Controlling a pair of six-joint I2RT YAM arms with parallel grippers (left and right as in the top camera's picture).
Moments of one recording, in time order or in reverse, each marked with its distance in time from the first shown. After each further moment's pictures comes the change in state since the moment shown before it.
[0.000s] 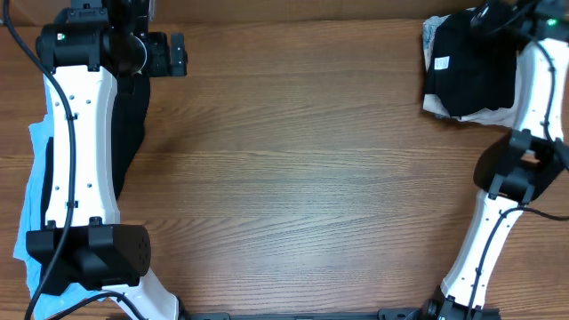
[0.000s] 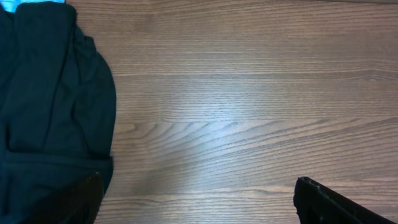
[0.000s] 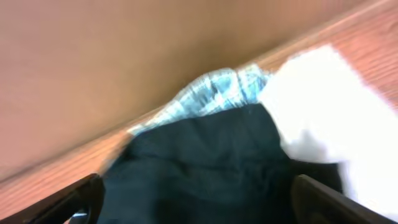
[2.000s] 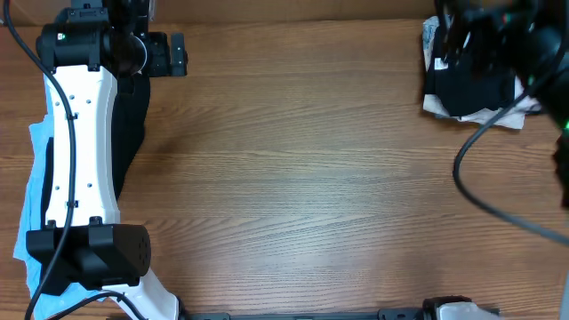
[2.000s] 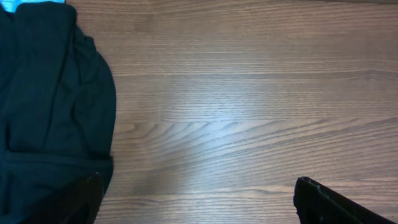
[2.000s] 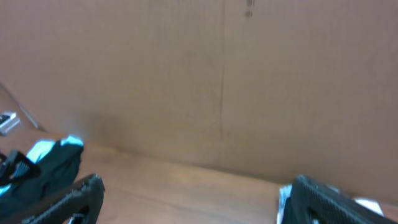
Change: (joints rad) left arm 0.000 0.000 0.000 0.000 0.000 0.000; right arm 0.435 -1.242 -0.730 0.028 0.013 -0.210
